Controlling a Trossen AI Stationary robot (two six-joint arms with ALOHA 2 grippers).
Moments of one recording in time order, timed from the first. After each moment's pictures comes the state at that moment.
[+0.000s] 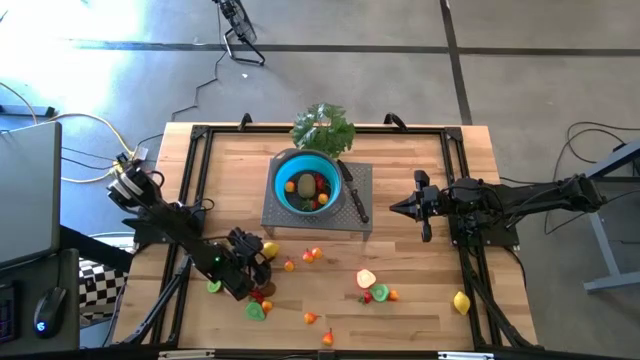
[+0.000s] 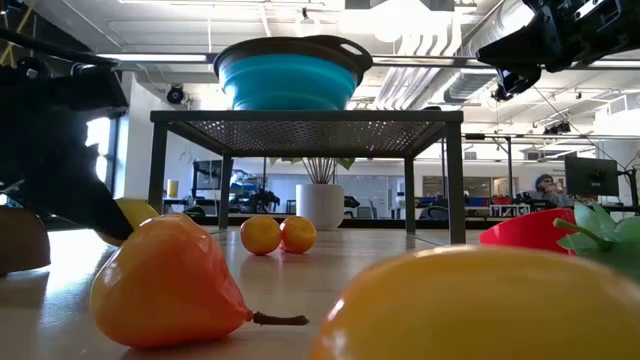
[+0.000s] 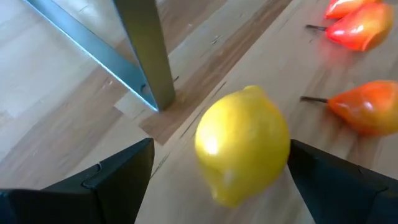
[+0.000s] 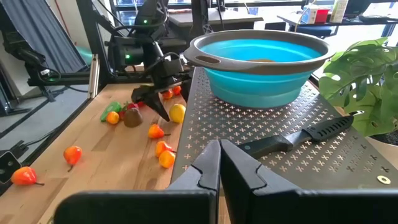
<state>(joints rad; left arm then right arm) -0.71 1.59 0.63 -0.31 -0.78 -1.29 0.07 0.54 0.32 0.06 0.05 0.06</state>
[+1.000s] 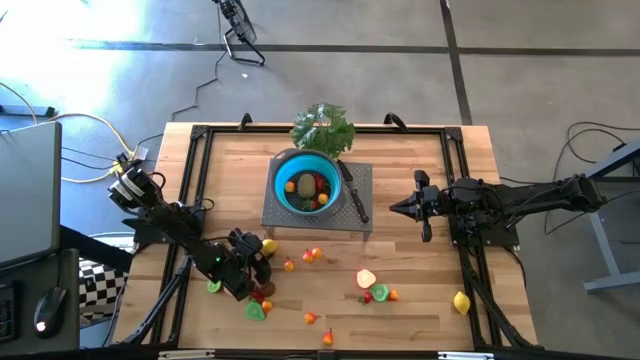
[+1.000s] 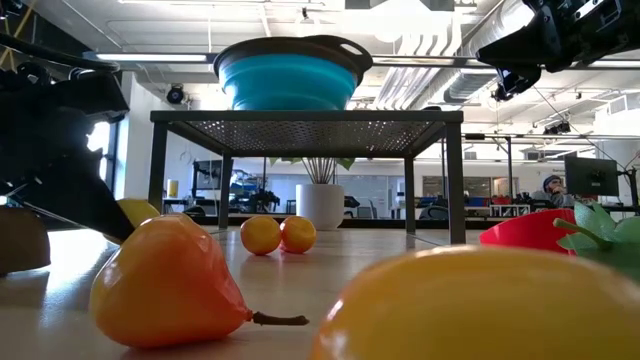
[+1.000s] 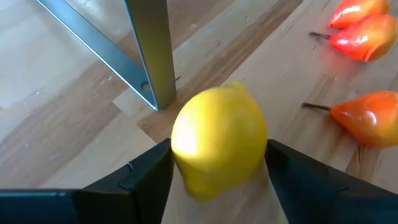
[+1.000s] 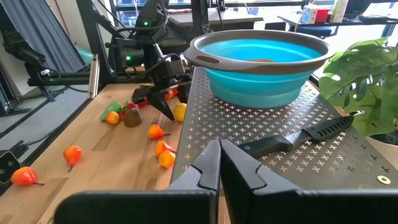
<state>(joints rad) -0.71 1.61 0.62 -0.28 -0.79 -1.34 0.07 0.54 0.32 0.06 0.05 0.06</state>
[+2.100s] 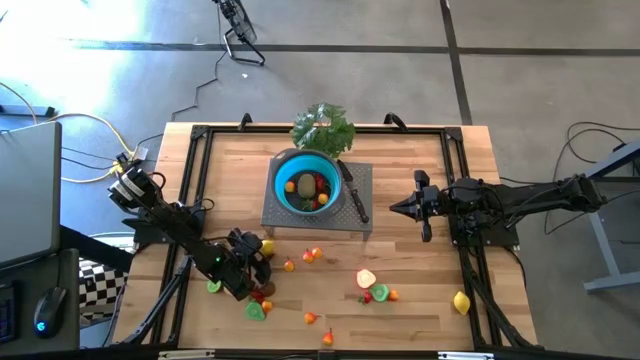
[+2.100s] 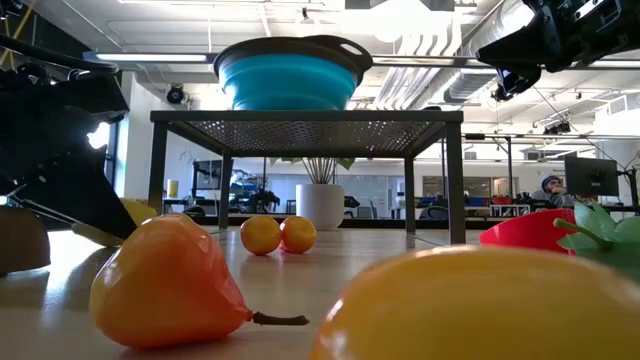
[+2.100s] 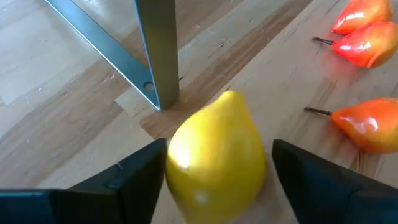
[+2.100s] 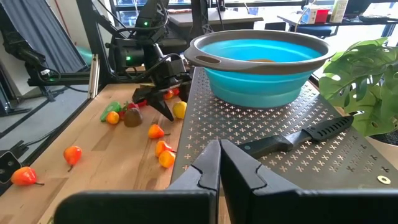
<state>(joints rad) -0.71 1.61 0.62 -0.29 -0.80 -1.37 0.07 0.54 0.32 0.06 0.05 0.06</state>
